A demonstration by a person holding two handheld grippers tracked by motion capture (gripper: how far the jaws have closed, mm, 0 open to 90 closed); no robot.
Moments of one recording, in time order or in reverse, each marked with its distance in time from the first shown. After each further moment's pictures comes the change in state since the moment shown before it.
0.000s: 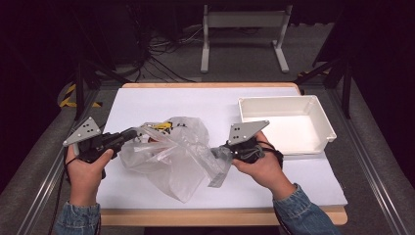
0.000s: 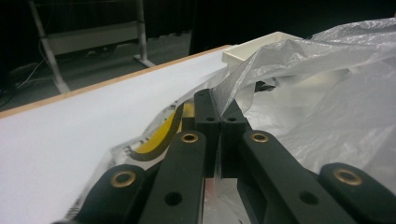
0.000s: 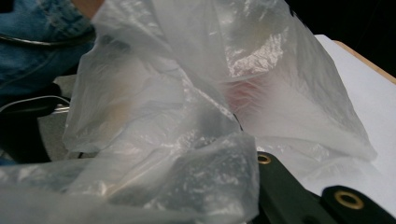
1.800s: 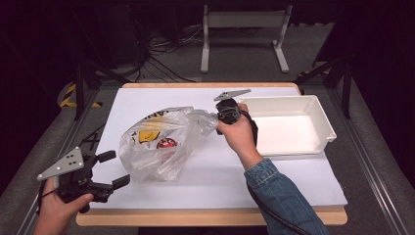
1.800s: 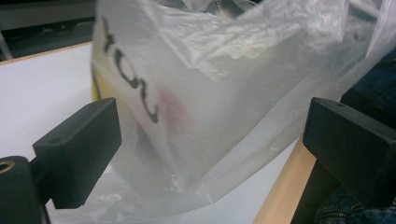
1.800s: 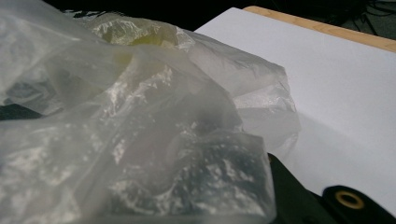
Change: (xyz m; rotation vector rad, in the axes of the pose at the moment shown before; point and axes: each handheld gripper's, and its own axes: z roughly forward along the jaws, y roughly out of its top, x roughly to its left) left arm -0.036 -0.032 -0.054 0.082 -0.126 -0.004; right arm -0.092 0.012 0.057 0.010 -0.199 0.433
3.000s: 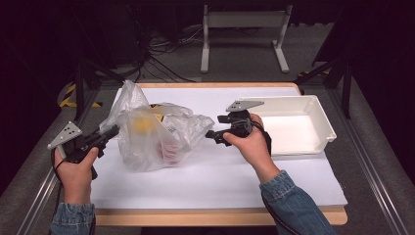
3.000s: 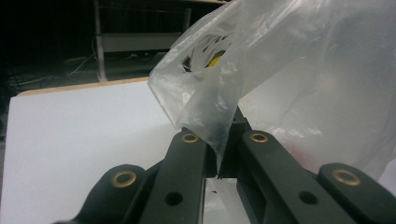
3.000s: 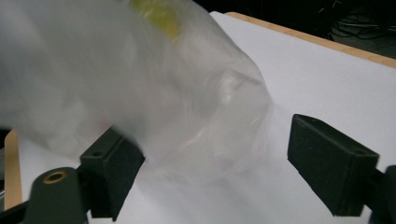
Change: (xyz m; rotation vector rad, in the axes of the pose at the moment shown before) left arm 0.085 -0.002 0.024 -0.180 0.287 -0.137; right arm 0.004 -0.035 -0.028 -0.048 -0.092 -0.068
